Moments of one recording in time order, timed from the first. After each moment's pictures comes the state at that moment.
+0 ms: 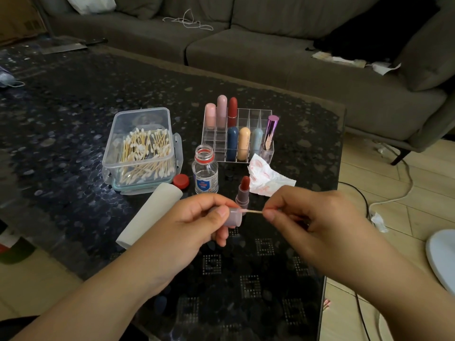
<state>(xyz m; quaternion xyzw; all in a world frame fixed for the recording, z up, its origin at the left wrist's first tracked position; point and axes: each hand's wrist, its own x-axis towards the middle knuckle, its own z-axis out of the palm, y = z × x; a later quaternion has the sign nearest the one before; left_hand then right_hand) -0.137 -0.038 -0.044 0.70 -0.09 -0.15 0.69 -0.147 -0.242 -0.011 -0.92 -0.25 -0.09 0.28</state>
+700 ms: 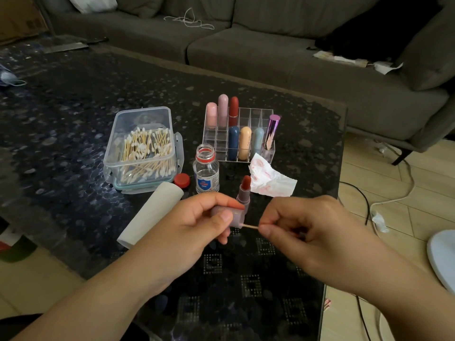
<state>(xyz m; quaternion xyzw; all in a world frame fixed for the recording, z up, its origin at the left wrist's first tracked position) -0.140 -0.037 -0.043 0.71 -0.10 -0.15 0.68 -0.149 -0.241 -0.011 -0.90 -0.28 -0.01 0.33</state>
